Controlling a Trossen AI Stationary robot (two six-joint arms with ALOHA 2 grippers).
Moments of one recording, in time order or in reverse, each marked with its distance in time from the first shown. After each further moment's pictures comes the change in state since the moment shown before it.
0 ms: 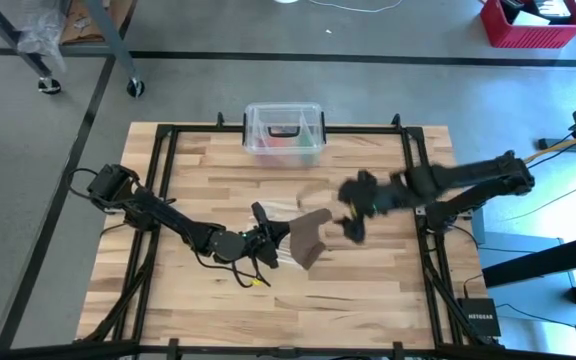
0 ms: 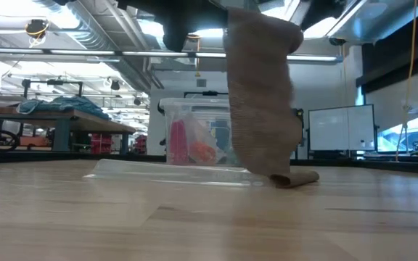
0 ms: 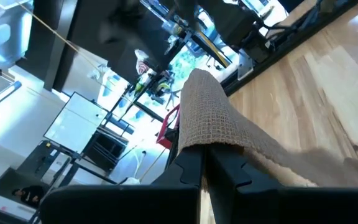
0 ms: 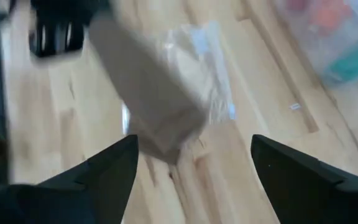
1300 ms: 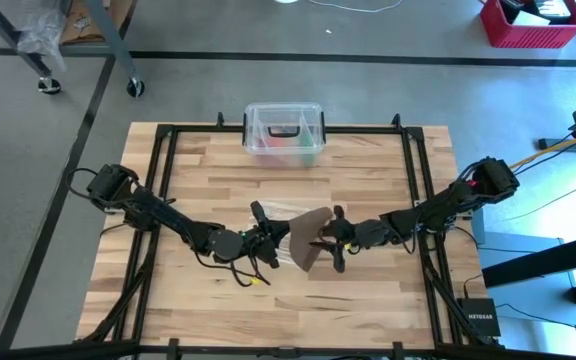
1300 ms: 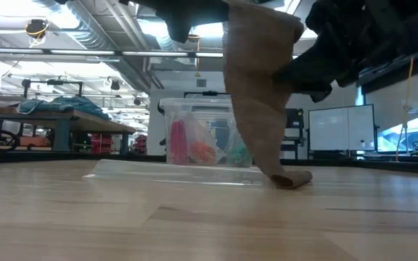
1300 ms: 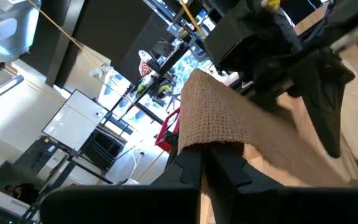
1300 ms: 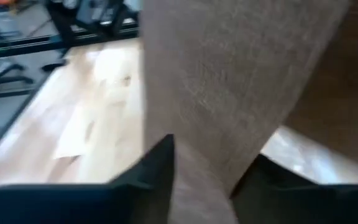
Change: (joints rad) left arm 0.001 -0.003 0.001 0.031 0.001 -0.027; right arm 0.111 0.170 -0.838 1.612 0.065 -0.226
